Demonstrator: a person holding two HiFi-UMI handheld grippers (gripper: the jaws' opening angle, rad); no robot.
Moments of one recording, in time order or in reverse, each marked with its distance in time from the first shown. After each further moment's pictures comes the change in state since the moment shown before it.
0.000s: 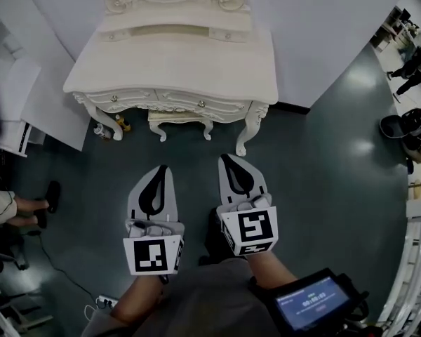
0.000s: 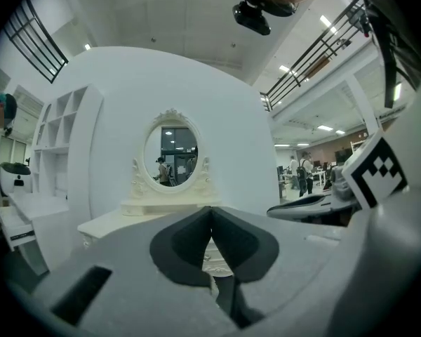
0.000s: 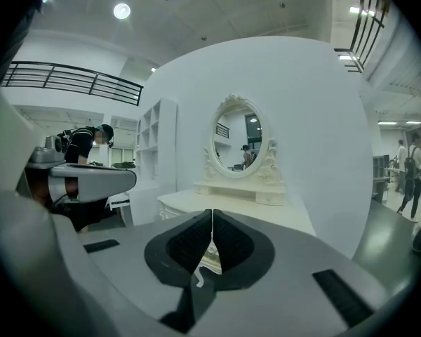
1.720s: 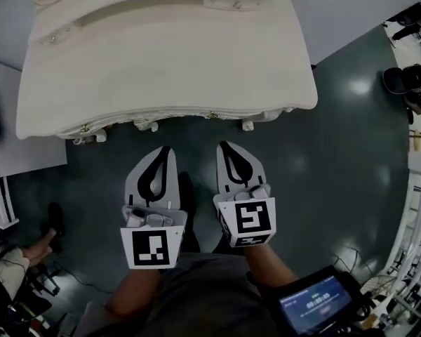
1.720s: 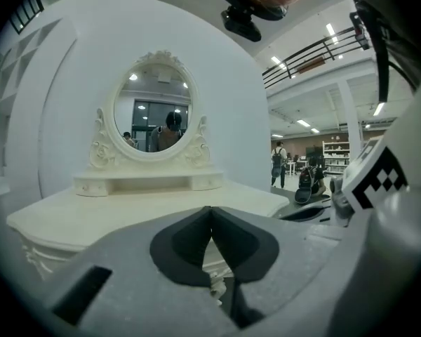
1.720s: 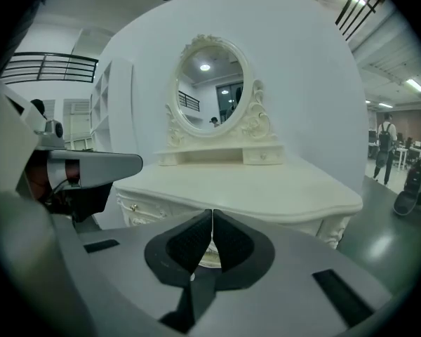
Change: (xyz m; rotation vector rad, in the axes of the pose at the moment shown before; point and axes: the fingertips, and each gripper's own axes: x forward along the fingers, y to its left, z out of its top) left arm 0.242 0.108 -0.119 -0.027 0.186 -0.281; right arm 0.247 -0.045 -0.097 0.172 0.223 -0.224
